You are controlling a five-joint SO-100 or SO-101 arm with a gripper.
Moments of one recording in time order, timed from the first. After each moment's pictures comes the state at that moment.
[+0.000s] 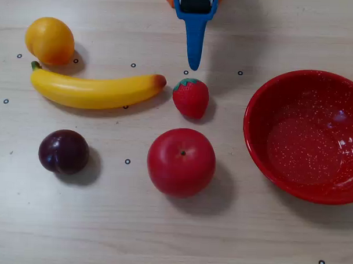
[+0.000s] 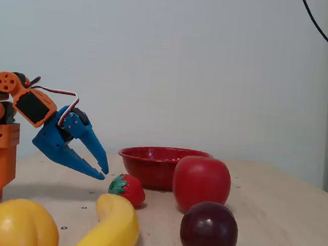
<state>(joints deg) 0.7 184.2 178.2 50.5 0.7</state>
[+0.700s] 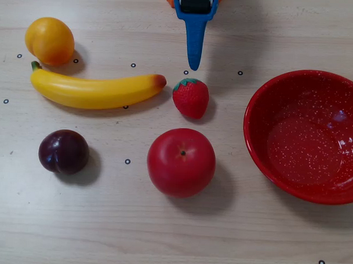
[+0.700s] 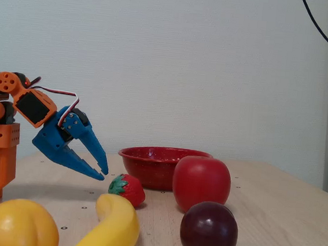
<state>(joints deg) 0.7 183.1 178.2 50.5 0.7</state>
